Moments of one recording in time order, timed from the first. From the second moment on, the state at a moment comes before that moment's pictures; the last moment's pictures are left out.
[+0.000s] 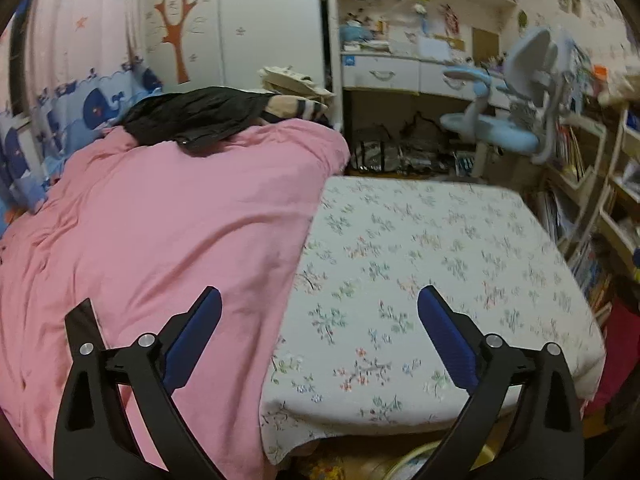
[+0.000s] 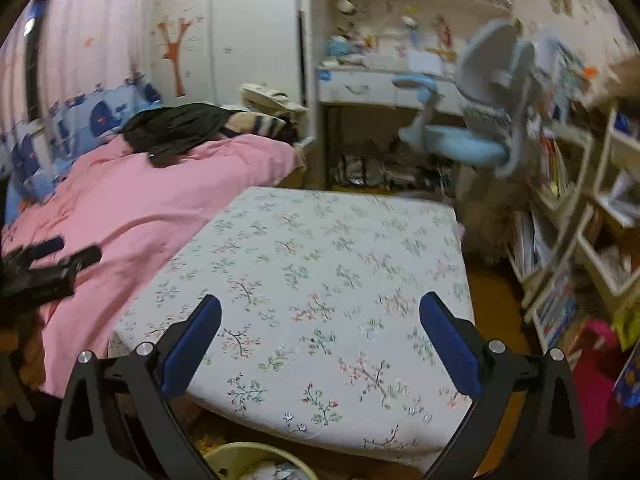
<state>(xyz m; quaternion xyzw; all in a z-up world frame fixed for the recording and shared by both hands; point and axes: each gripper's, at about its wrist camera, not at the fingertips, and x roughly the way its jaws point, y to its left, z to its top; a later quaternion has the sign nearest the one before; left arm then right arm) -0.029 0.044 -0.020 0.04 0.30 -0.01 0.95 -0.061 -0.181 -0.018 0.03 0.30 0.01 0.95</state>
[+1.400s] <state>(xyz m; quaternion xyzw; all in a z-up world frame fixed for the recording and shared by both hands) -0.060 -0.002 -0.027 0.03 0.31 -0.02 0.95 -0.076 -0.189 -0.019 0.07 0.29 -0.02 0.95</state>
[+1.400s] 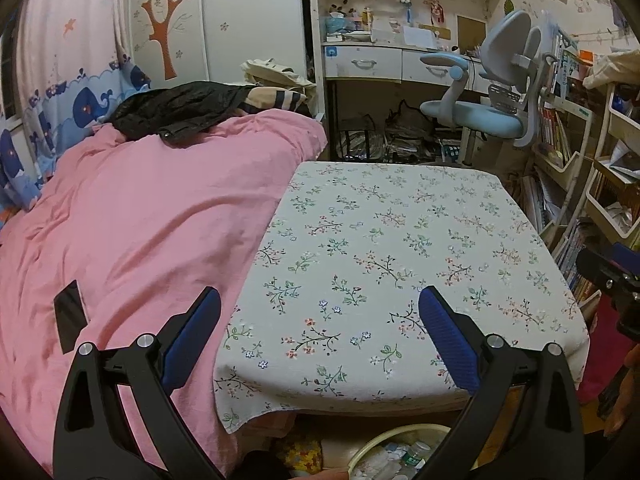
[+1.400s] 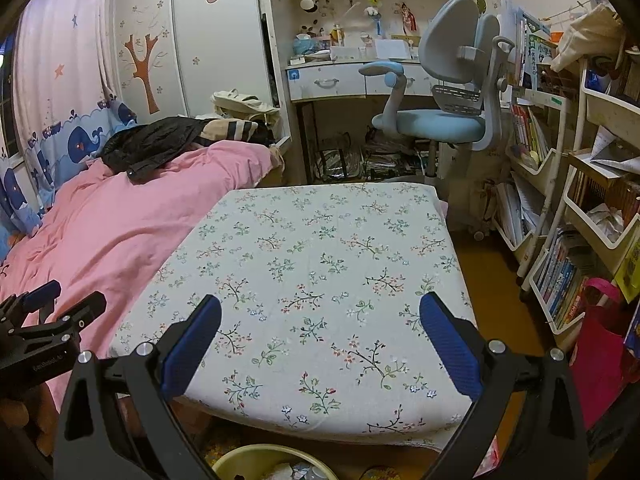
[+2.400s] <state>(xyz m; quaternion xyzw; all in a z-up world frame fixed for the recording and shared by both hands) -0.059 -0.001 -0.020 0.03 0.30 -0.03 0.95 -0.072 -0.185 -0.020 0.06 0.29 -0.02 0.95</state>
